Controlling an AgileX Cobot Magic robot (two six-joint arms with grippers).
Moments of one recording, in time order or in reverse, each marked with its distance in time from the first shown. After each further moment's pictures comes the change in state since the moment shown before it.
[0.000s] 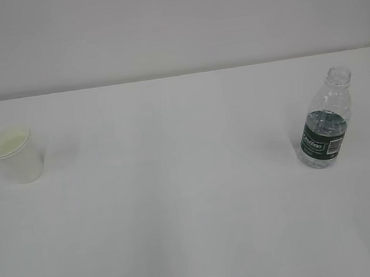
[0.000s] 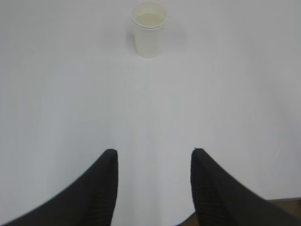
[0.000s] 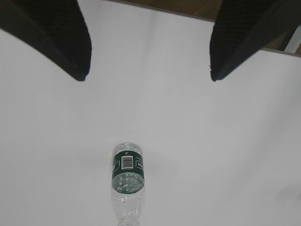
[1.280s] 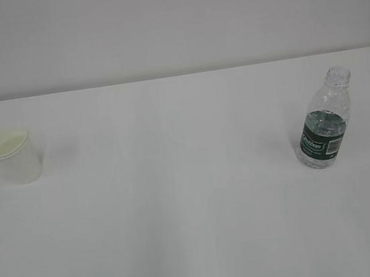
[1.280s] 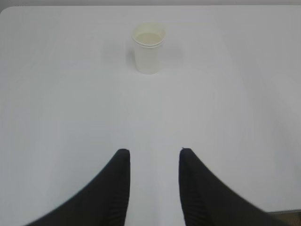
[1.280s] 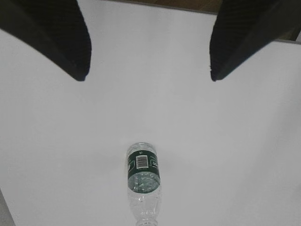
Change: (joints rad) left arm 0.005 -0.086 0.000 0.000 0.002 0.000; right arm -0.064 0.000 0.001 -0.006 0.000 0.000
